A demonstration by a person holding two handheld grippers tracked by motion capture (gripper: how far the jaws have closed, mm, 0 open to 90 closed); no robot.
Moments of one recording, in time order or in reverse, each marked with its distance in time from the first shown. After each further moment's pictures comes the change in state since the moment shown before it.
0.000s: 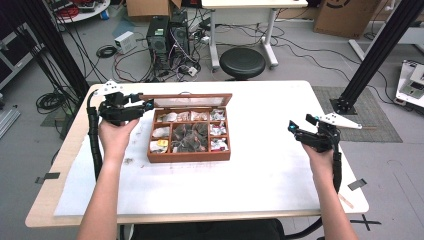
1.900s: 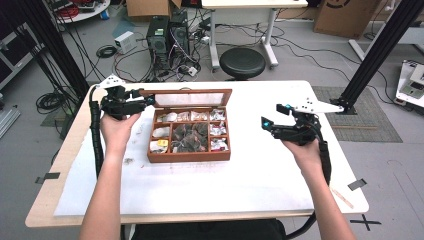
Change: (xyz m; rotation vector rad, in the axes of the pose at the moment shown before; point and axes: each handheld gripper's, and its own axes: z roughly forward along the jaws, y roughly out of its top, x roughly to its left) left arm 0.006 0.009 0.009 0.014 0.005 -0.013; right arm 0.081 0.065 -0.008 0.008 0.282 -0.146
